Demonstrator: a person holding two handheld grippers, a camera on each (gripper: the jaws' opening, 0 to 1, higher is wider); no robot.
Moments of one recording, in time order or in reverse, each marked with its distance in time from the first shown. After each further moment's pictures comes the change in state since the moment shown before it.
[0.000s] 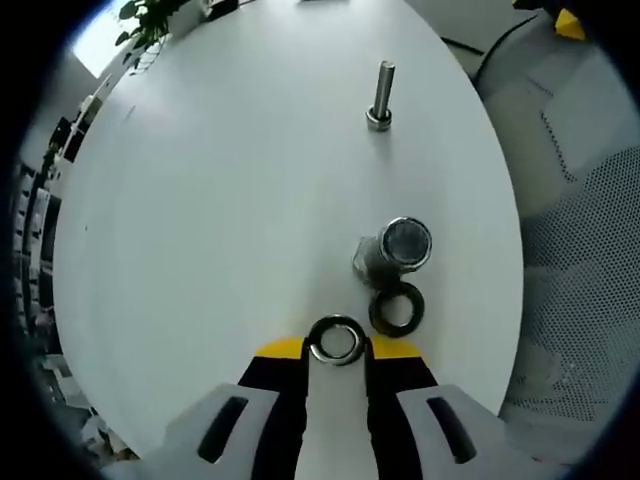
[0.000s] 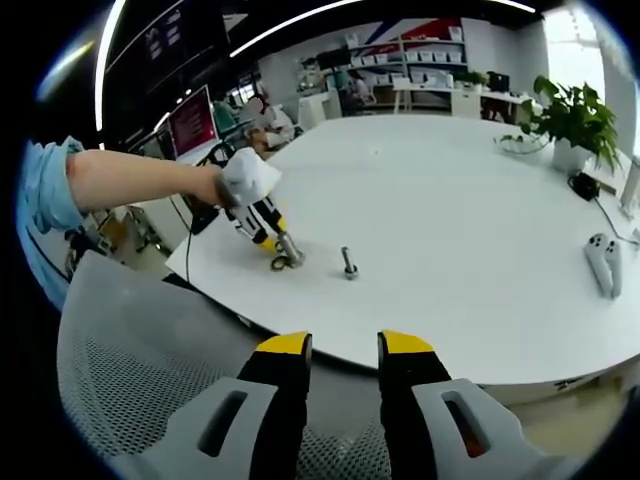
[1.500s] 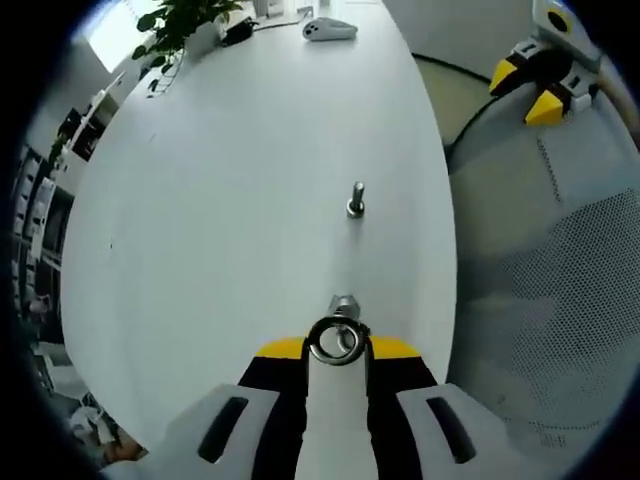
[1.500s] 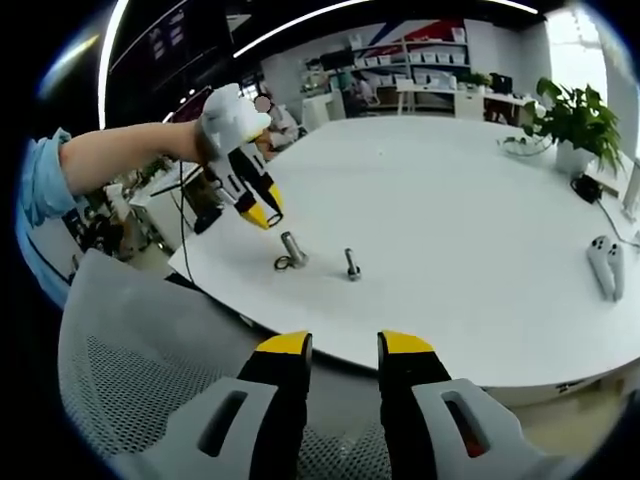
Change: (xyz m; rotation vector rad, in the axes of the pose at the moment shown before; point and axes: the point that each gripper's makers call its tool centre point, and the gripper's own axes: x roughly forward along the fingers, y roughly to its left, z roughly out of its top) left arm -0.077 -0.021 0.053 -0.052 -0.067 -0.023; right arm 0.000 0.003 0.001 -0.011 -0.002 0.015
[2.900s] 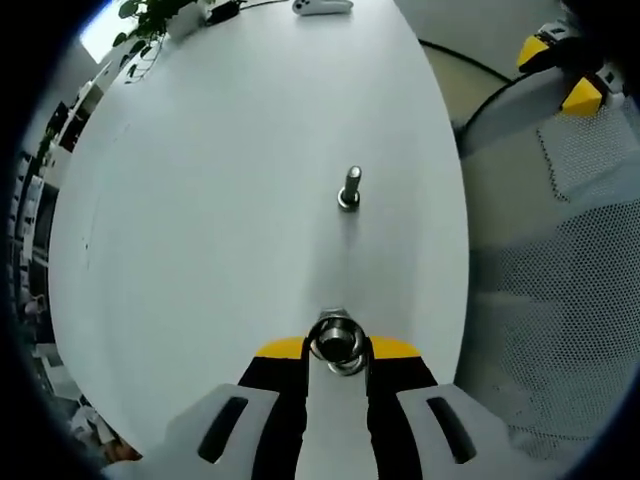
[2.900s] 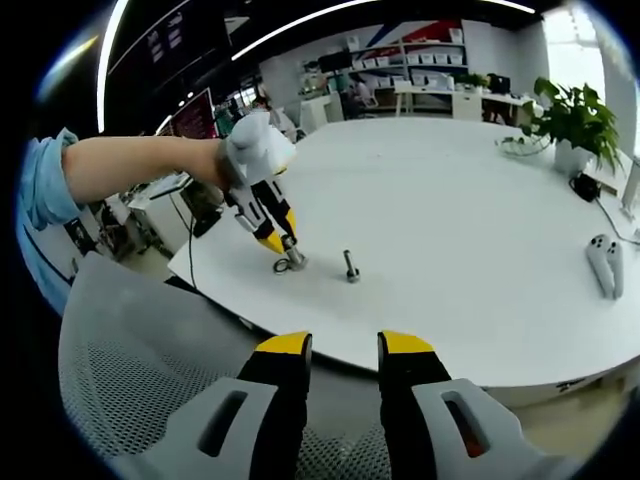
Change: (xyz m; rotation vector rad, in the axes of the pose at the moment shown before) left arm 0.048 -0.004 -0.003 -0.009 0.088 -0.035; right arm 0.000 -0.001 0.002 0.012 -0.013 -0.005
